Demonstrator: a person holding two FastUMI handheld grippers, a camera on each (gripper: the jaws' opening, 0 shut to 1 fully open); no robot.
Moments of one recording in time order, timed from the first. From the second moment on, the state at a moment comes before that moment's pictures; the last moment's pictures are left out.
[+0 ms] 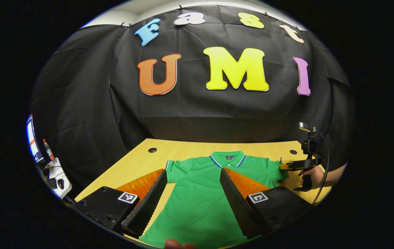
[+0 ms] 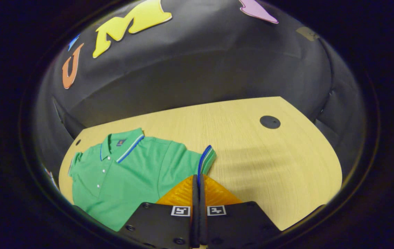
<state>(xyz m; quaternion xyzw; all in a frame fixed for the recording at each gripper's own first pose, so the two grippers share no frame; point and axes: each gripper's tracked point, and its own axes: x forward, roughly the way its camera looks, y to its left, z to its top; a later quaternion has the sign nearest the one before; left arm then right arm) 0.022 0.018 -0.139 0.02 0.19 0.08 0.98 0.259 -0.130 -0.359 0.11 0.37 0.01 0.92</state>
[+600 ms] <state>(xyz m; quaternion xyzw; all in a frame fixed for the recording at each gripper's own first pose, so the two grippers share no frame) 0.002 0.053 -0.134 0.00 0.19 0.11 0.98 0.253 -0.032 -0.299 0.03 0.35 0.09 0.93</state>
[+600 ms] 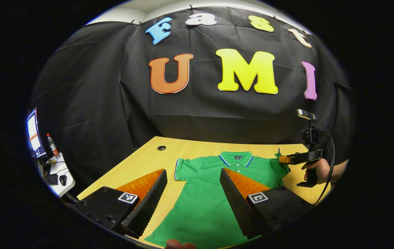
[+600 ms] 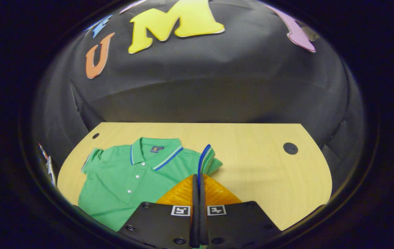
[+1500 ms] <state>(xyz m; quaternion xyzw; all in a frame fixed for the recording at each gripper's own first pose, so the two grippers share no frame) -0.007 0.107 -0.133 -0.05 0.18 0.10 0.98 0.179 0.031 -0.245 0.02 0.31 0.10 0.94</state>
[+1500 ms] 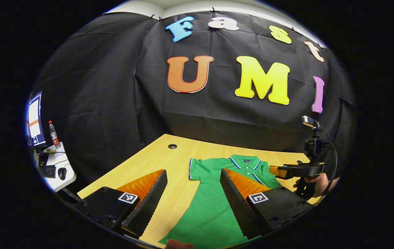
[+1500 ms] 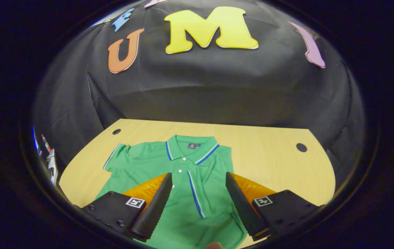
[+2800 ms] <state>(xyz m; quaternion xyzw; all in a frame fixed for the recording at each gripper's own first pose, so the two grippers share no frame) 0.187 0.157 -0.324 -0.27 0.43 -0.09 0.85 0.021 -0.060 -0.156 -0.03 0.31 0.05 0.95</state>
